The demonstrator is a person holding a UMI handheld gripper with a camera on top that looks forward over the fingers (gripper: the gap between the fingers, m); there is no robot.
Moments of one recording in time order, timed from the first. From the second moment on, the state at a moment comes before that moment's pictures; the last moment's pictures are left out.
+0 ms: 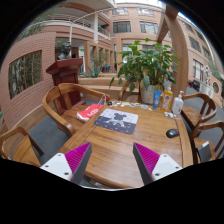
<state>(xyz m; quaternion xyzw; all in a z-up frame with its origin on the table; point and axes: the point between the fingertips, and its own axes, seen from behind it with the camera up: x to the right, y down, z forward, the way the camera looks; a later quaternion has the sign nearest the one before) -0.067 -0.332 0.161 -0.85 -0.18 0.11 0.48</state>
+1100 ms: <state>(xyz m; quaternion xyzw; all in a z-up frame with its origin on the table) 0.175 0.003 -0.010 -0.90 0.04 0.01 0.44</state>
